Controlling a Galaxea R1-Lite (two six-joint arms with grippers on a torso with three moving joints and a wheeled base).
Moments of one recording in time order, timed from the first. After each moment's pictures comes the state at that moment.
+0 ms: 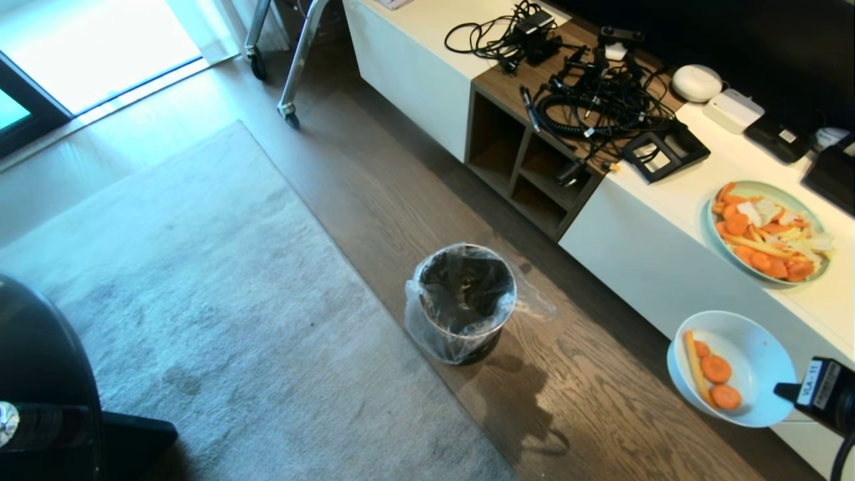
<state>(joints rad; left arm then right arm) 0.00 0.00 0.00 0.00 0.01 -0.06 0.10 1.12 -0.50 0.06 -0.13 0.62</state>
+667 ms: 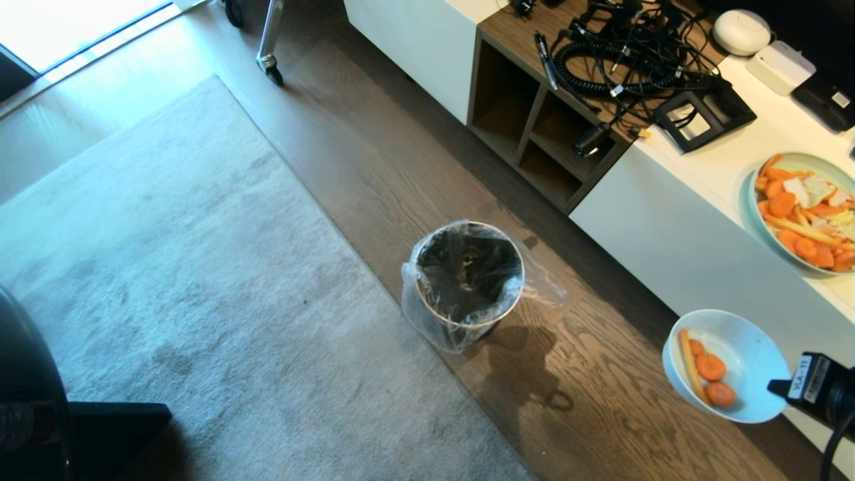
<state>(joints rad) 0.00 0.00 0.00 0.00 0.01 -0.06 0.11 1.15 -0.52 0.06 -0.13 0.62</state>
